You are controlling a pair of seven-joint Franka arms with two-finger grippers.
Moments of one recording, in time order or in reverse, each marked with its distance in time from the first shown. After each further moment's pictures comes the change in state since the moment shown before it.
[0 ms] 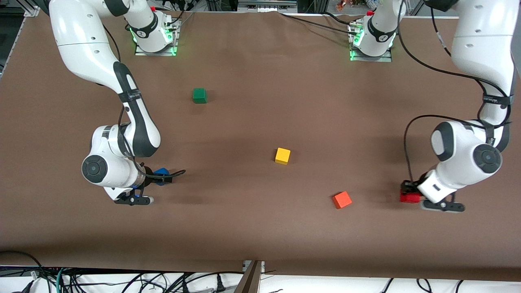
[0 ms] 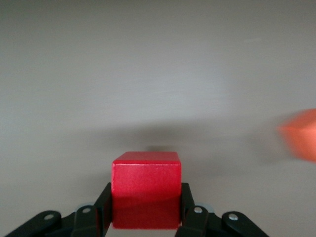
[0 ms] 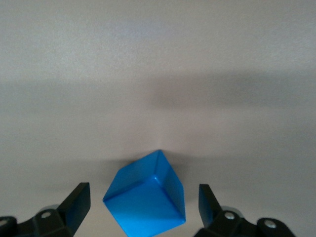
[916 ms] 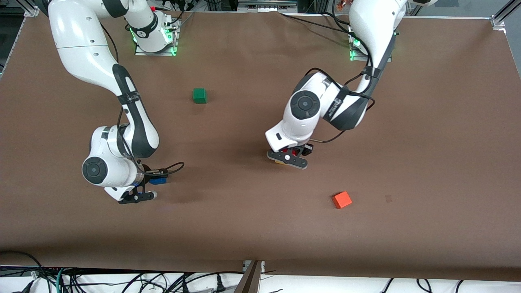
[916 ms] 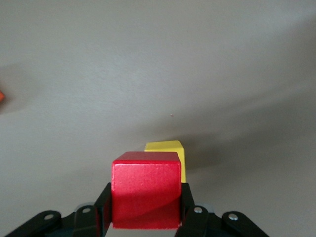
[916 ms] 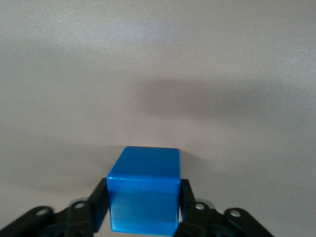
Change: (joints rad) left arm -0.568 -0.006 -0.009 0.049 -0.001 -0.103 -0.377; right arm -0.013 0.003 -0.003 -0.020 -0.012 -0.015 -0.203
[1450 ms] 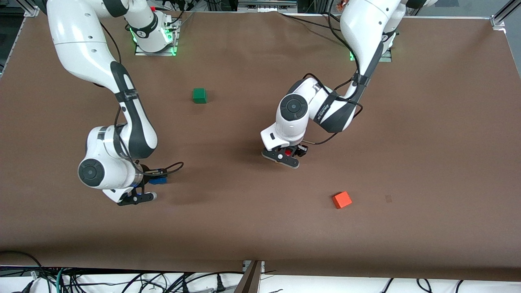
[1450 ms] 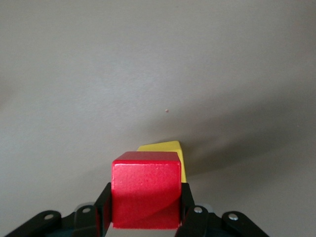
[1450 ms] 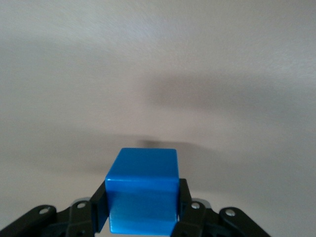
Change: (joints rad) left arm -0.030 0.058 0.001 -0.036 0.065 0.096 0.016; right arm 0.001 -0.006 0.000 0.128 0.000 -0.170 0.015
